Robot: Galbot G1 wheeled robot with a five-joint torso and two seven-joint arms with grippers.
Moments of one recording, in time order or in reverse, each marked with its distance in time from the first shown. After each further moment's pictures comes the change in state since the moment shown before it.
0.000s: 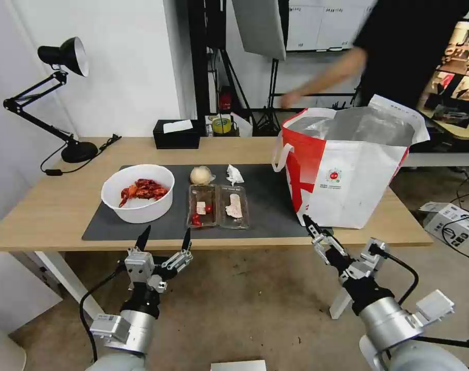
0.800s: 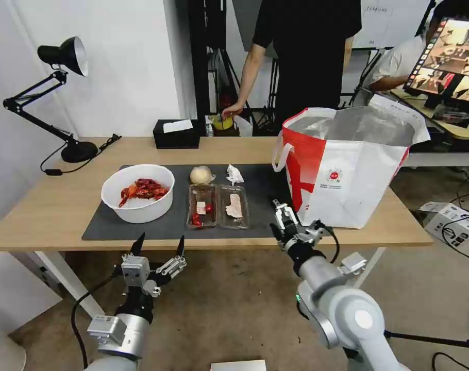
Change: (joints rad) left arm 0.027 0.001 -0.035 0.020 0.030 0.022 -0.004; right arm 0.406 0.139 -0.319 -0.248 0.328 0.172 0.353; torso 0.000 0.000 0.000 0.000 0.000
